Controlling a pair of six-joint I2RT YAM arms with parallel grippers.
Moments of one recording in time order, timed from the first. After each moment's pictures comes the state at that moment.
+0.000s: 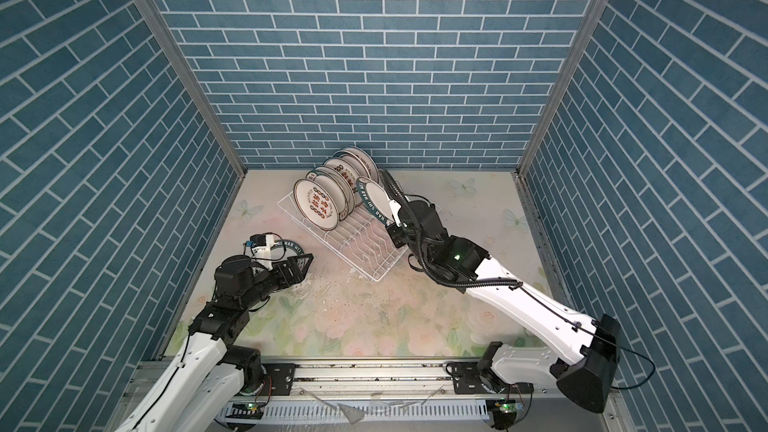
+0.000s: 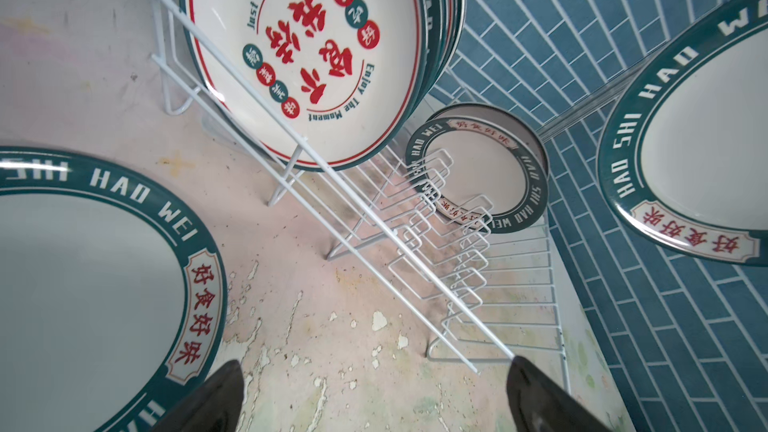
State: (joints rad) left arm -0.18 0.62 0.36 -0.15 0.36 -0.58; right arm 0.94 1.19 1.14 -0.33 0.43 -0.01
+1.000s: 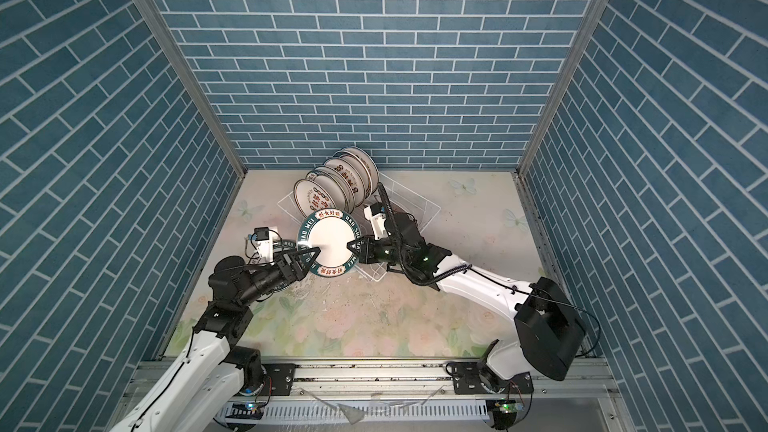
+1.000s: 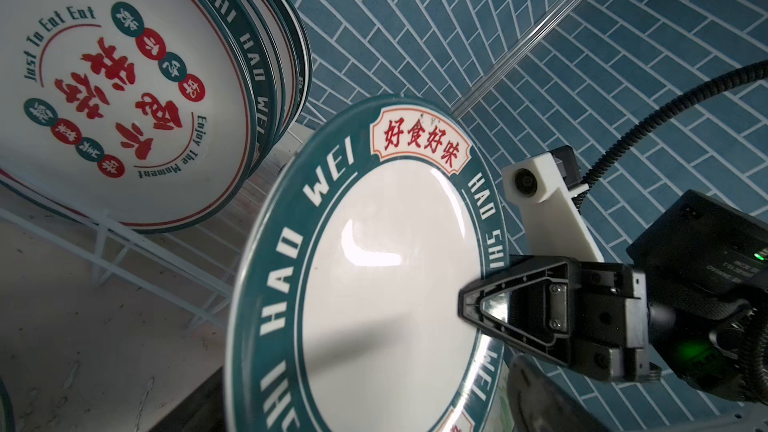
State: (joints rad) left arm -0.18 0.67 0.31 0.21 0.60 -0.68; right arm 0.88 1.45 0.96 0.13 -0.38 0.79
